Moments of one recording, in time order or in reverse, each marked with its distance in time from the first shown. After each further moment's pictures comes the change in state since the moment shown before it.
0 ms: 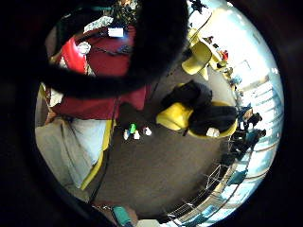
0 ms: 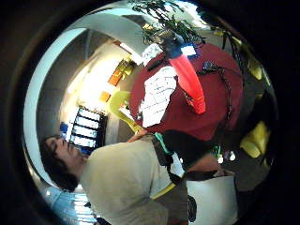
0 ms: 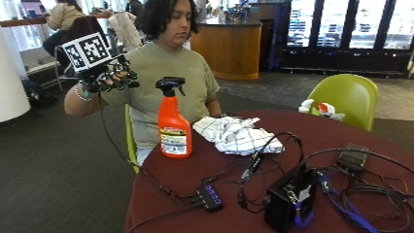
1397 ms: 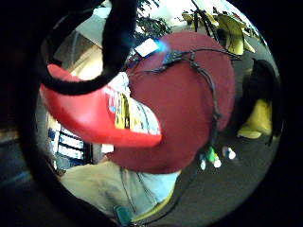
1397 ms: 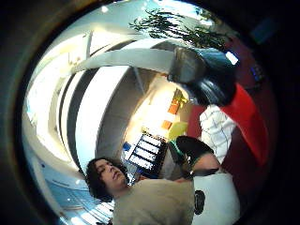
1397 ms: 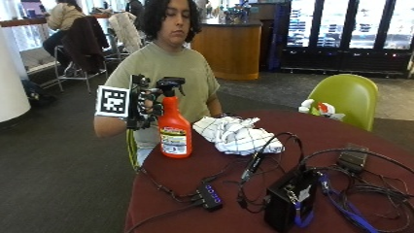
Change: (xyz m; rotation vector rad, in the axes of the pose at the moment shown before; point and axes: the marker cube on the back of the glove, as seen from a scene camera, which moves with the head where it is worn) arm -0.033 -0.113 0.101 0.404 -0.942 0.333
